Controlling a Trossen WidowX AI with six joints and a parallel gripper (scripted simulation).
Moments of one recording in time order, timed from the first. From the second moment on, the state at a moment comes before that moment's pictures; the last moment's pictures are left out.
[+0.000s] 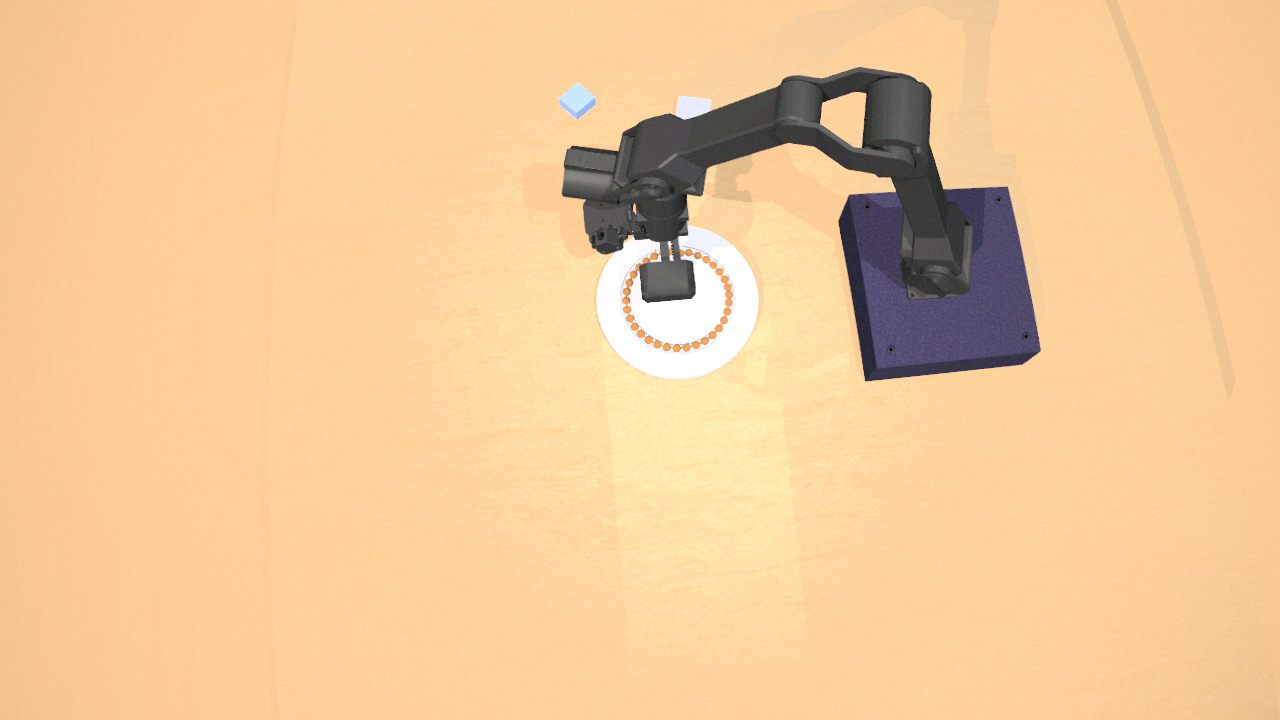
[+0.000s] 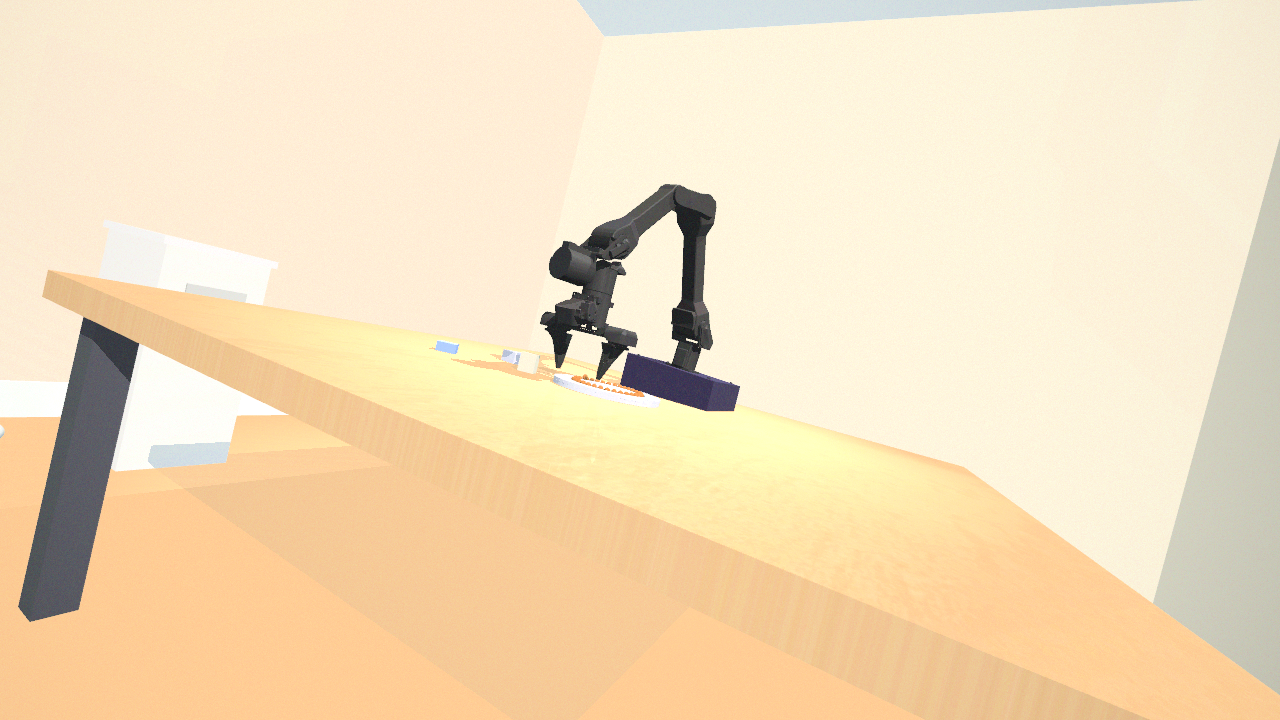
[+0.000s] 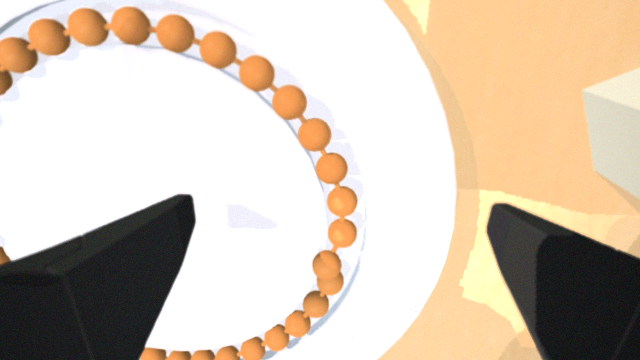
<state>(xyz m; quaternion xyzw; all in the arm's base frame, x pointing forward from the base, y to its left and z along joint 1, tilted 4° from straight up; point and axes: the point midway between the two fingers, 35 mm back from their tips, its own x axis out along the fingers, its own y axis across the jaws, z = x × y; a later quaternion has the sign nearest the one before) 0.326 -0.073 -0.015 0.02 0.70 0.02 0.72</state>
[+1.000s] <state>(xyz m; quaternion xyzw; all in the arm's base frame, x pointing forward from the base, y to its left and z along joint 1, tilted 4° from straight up) 0.307 -0.071 0.006 0.07 0.69 -0.03 0.72</state>
